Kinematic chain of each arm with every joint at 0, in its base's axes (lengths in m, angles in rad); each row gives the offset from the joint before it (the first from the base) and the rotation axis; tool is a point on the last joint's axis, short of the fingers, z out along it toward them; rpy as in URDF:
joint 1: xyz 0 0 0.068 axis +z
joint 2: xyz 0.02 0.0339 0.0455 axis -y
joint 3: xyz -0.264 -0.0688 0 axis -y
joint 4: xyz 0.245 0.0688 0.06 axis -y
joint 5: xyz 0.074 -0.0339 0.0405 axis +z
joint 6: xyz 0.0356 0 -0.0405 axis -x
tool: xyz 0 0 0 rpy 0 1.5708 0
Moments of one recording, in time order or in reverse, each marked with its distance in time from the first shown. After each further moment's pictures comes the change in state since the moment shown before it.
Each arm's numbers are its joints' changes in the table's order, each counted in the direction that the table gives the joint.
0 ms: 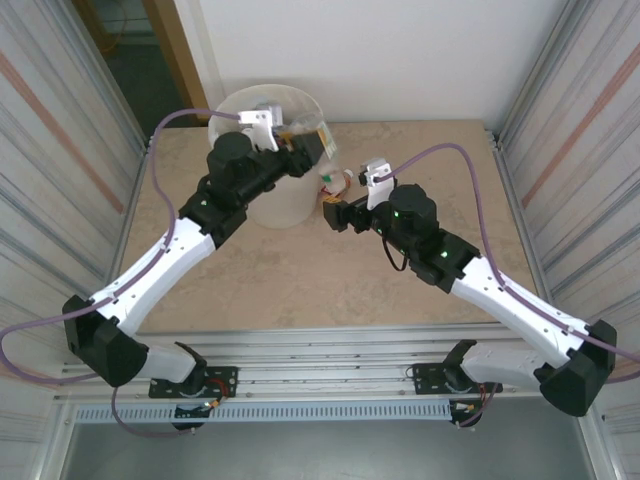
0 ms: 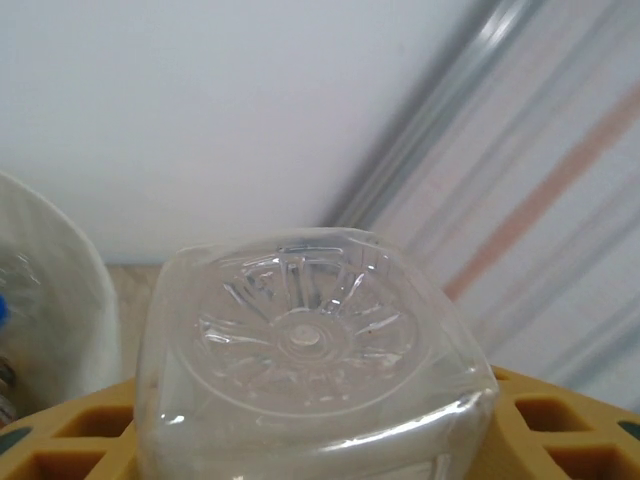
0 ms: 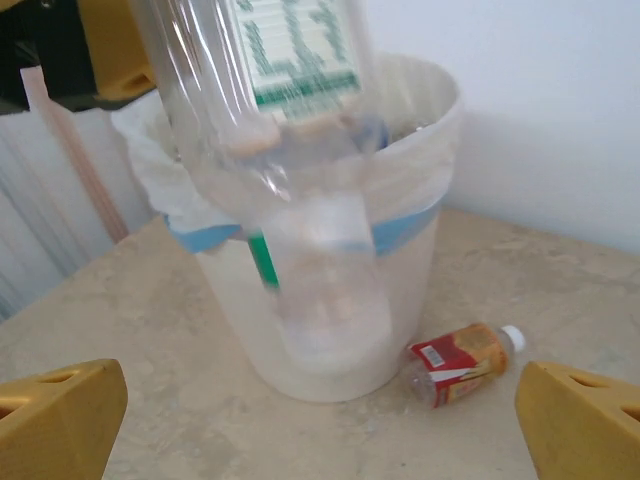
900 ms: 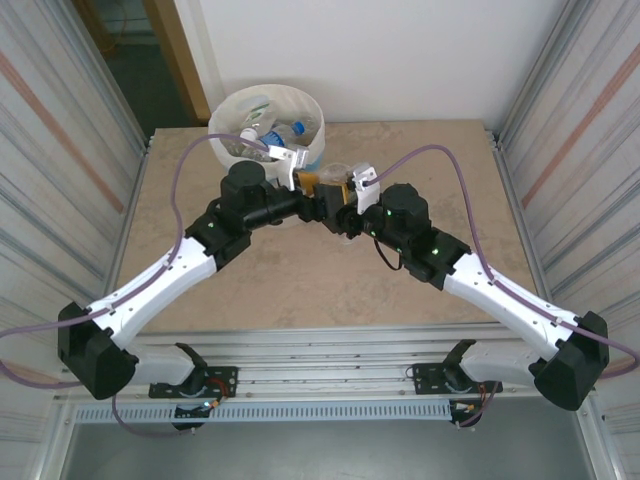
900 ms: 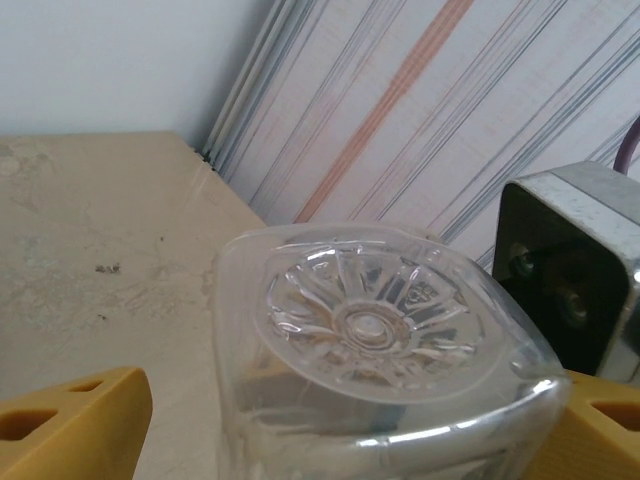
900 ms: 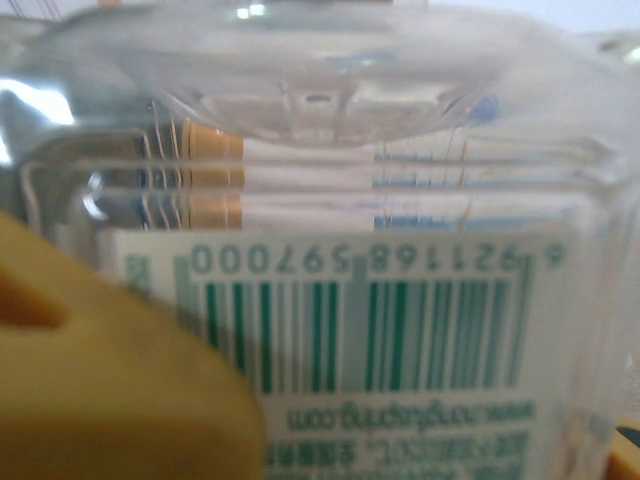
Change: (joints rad) left arm -0.102 0.084 -0.200 -0.027 -0.255 -0.060; right arm -0.006 -0.063 -0.019 0.062 0.202 0.012
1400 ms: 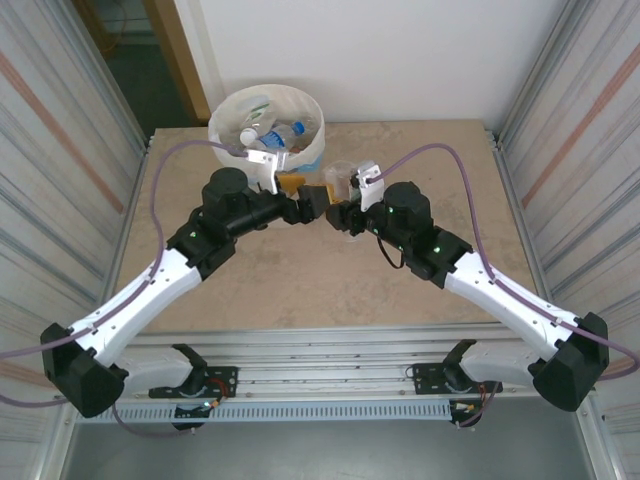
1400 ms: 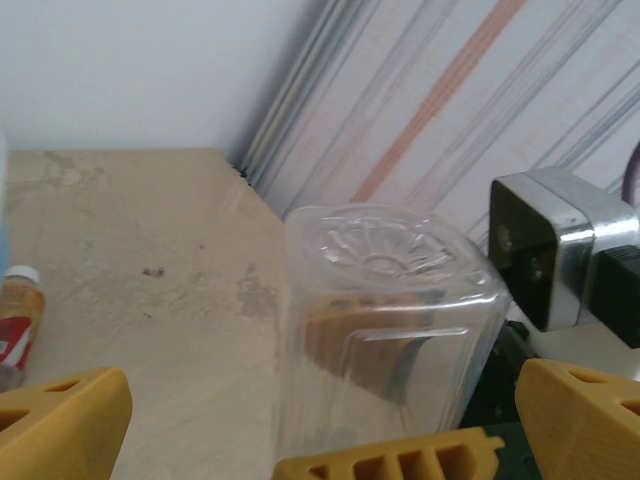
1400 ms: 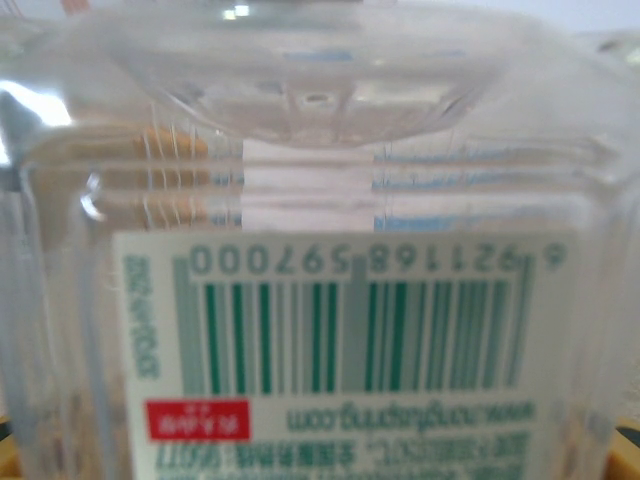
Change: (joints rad) left arm 0.019 0.093 -0.040 -0.047 0.061 -0.005; right arm -0.021 0.000 0.000 -0.013 -0.017 0.000
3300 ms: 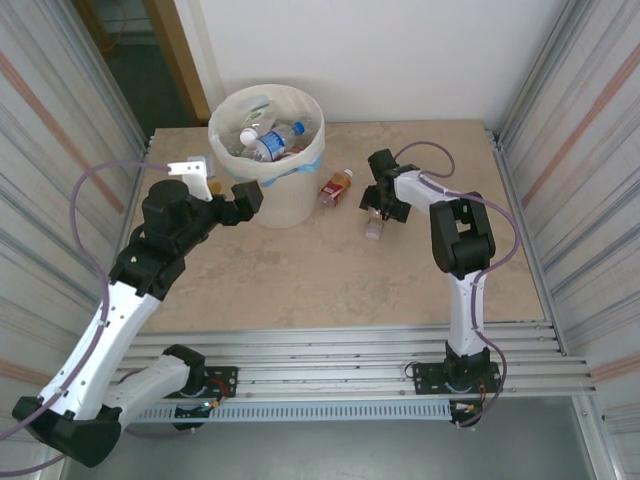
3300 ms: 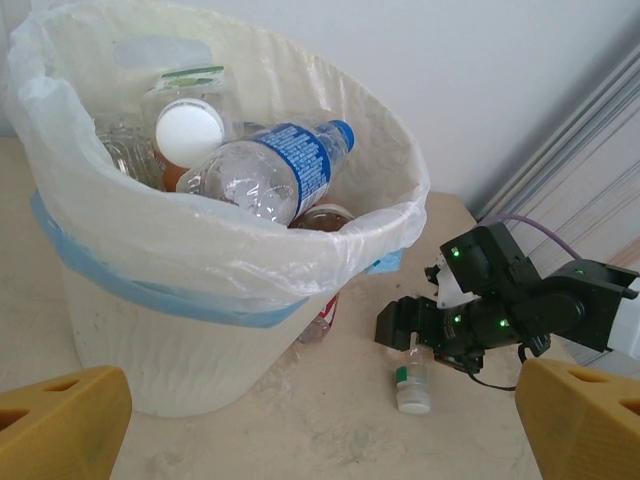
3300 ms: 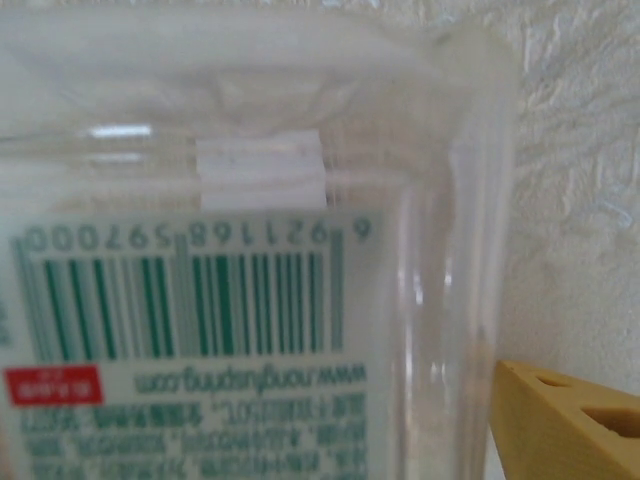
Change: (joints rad) left arm 0.269 0.285 -0.064 -0.365 0.261 -0.084; right arm -0.423 -0.994 0.594 -0.612 -0.122 -0.526
